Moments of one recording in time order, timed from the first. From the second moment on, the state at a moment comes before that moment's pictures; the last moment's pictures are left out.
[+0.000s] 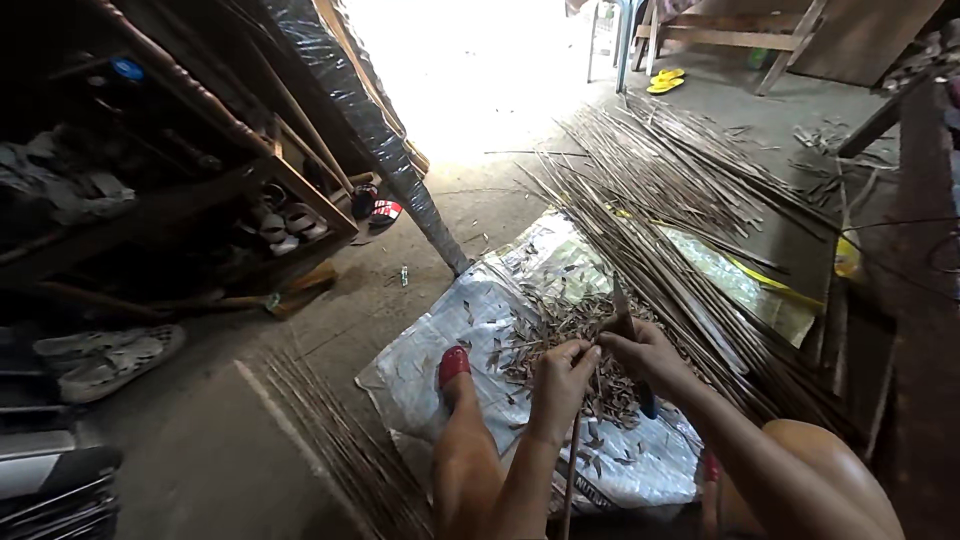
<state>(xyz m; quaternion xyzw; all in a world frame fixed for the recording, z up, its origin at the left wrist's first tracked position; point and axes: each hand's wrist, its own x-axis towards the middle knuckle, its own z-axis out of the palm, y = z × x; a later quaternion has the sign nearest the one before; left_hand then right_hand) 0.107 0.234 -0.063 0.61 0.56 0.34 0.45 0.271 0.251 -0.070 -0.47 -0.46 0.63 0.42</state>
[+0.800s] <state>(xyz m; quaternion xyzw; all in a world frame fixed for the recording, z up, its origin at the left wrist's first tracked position) 0.117 0.237 -0.079 0.71 0.61 0.35 0.05 0.255 0.233 -0.074 -0.54 -0.67 0.42 0.27</state>
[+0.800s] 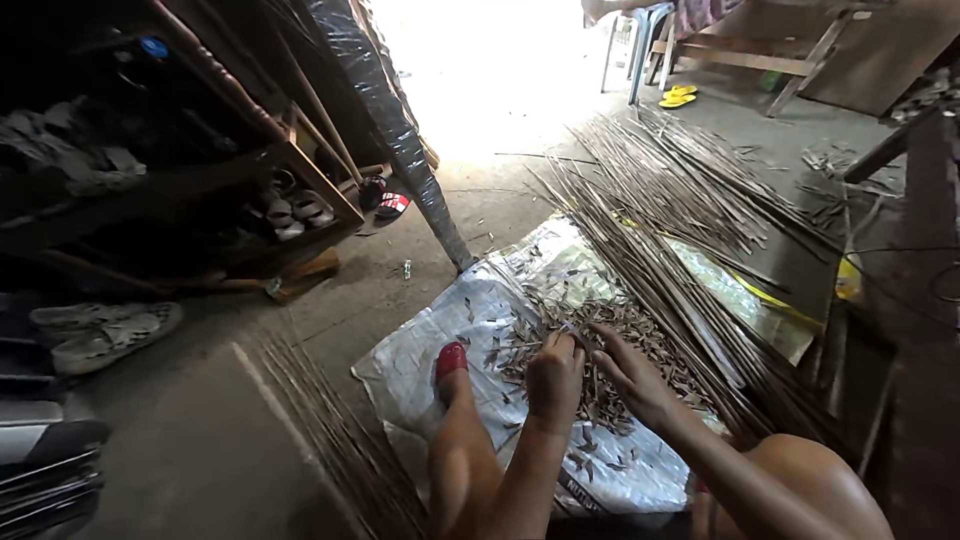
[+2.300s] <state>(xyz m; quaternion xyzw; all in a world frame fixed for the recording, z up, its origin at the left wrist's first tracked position) 0.125 0.229 -0.087 0.73 0.56 0.39 0.06 0.256 0.253 -0.067 -0.49 -0.32 0.68 0.44</state>
